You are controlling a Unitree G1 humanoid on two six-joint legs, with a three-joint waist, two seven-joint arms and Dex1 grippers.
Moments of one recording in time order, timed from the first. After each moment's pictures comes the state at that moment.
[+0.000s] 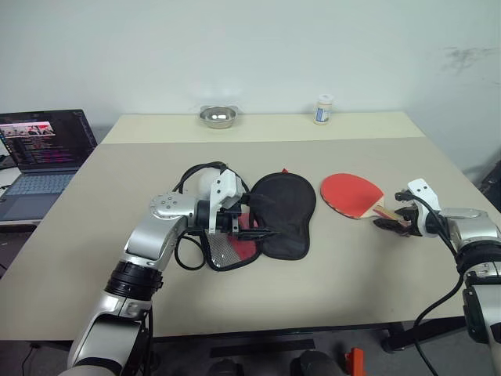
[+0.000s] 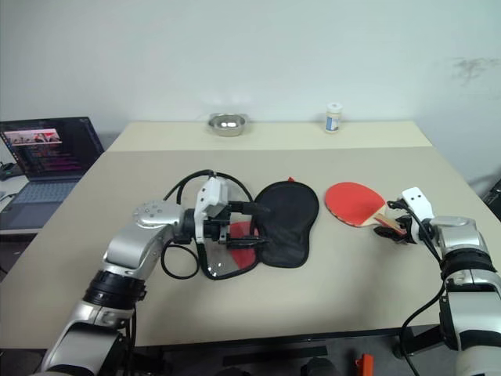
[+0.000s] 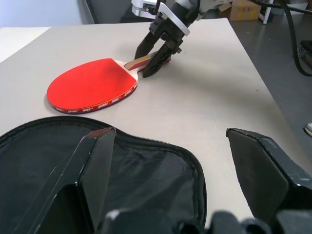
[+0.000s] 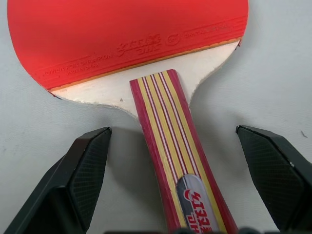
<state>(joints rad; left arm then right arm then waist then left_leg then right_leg) -0.64 0.53 -0.15 0.09 -0.33 0.32 -1.23 -0.84 -0.70 0.00 0.97 0.01 0.39 0.88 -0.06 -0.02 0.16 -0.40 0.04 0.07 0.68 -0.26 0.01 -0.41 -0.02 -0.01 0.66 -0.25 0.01</state>
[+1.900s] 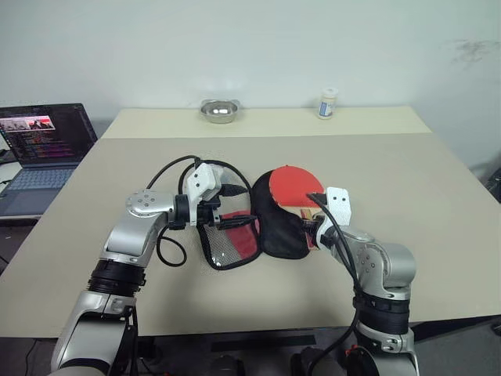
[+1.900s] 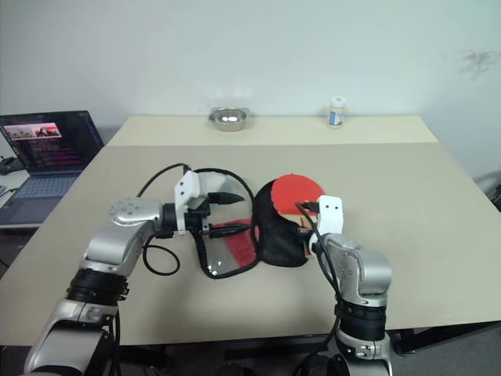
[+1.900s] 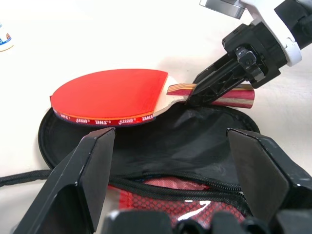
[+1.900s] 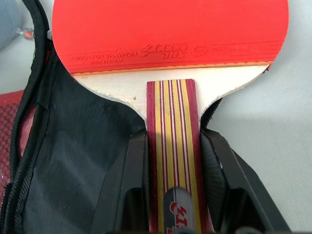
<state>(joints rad) -0.64 0.60 -0.09 0.19 -0.29 0.24 -1.16 -0.53 0.14 -0.14 -0.32 0.18 1.34 -0.04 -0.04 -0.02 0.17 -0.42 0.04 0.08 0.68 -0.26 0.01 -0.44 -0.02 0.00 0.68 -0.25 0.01</state>
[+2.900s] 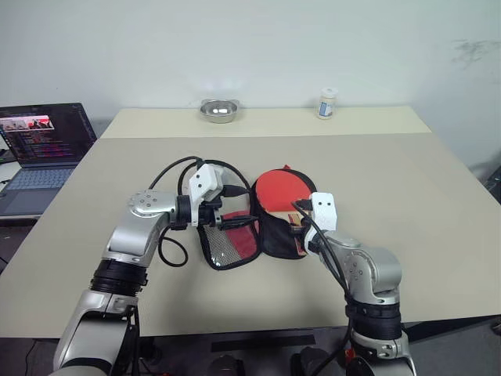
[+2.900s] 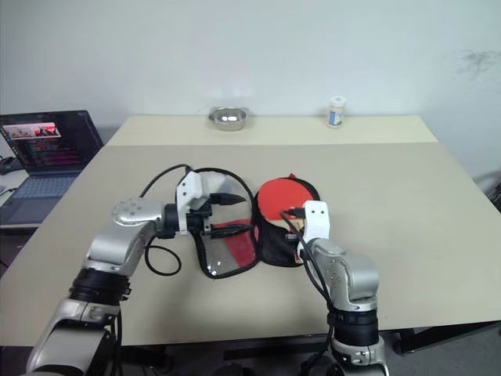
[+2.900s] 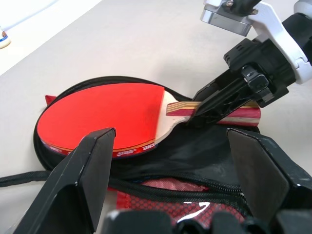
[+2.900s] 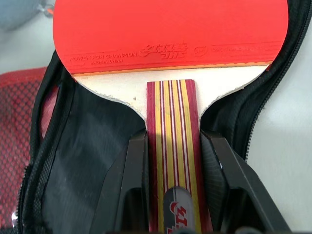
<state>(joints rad) -0.65 0.59 -0.09 0.21 -0.27 0.23 -1.17 -0.49 0.15 -0.06 -0.26 0.22 1.24 -0.07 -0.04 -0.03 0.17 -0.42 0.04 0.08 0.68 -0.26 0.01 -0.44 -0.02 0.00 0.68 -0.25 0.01</state>
